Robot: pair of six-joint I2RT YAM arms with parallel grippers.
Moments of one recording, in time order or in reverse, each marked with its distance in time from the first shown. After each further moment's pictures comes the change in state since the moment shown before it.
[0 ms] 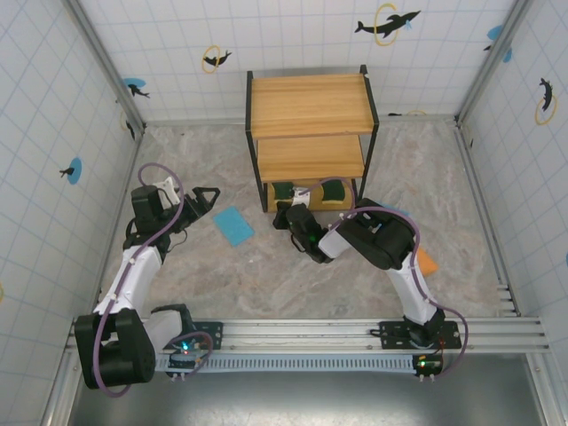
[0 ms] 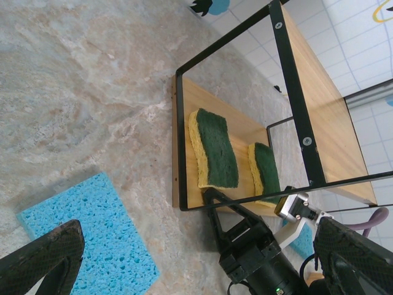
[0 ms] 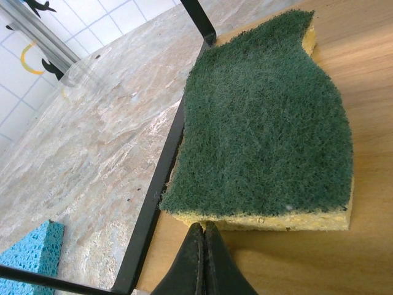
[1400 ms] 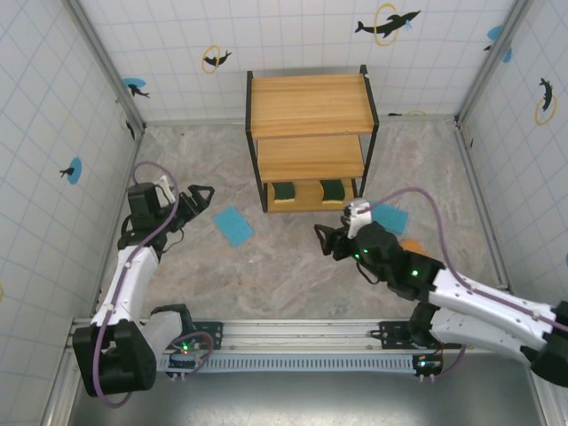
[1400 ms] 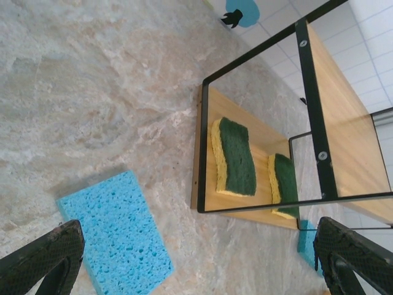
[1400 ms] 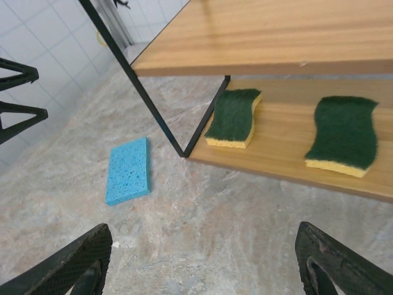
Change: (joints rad) left arm -0.005 -0.043 0.085 -0.178 -0.116 0.003; right arm 0.131 -1.383 -0.375 -1.039 0.025 -0.203
